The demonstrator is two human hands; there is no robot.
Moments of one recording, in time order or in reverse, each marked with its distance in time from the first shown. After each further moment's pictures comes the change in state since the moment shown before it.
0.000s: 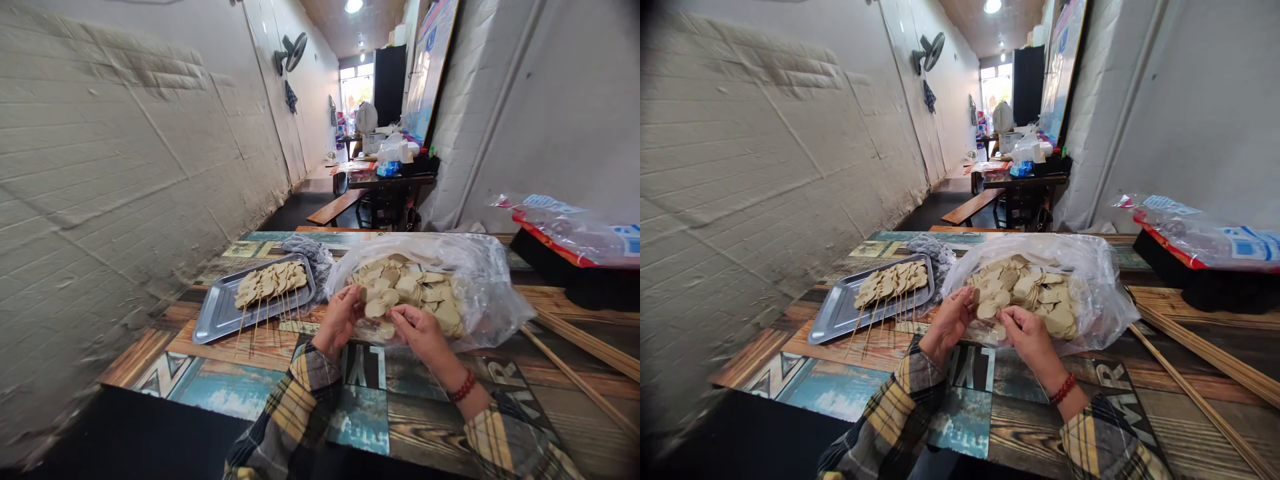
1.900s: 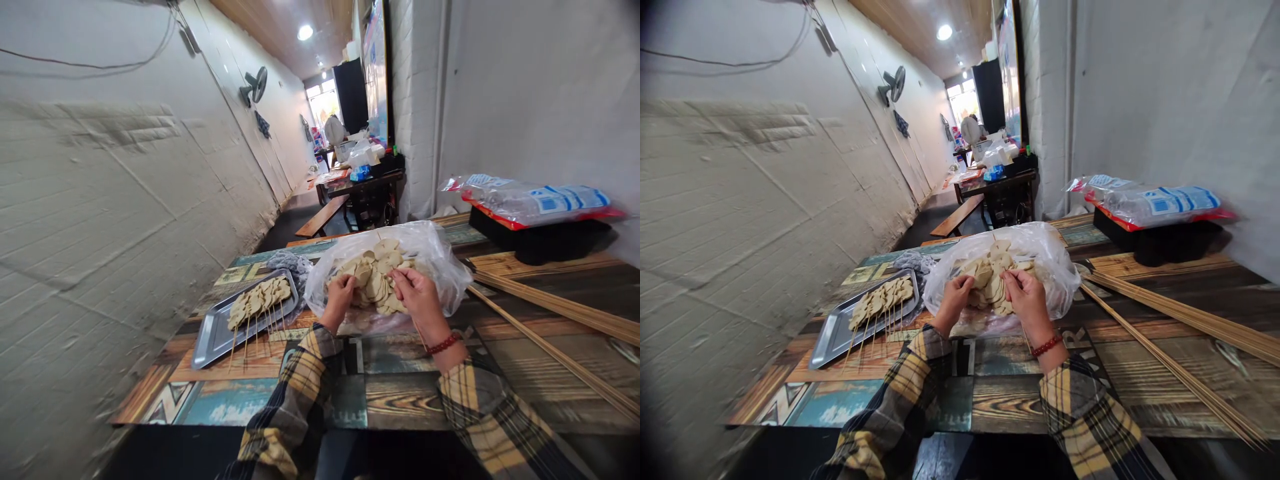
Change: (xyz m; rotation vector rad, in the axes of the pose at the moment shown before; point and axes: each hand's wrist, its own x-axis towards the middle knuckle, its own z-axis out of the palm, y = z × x) left_hand 0.059 -0.025 0.023 0.926 0.019 0.320; right_hand 0.021 -0.016 -0.049 0.343 0.358 -0.078
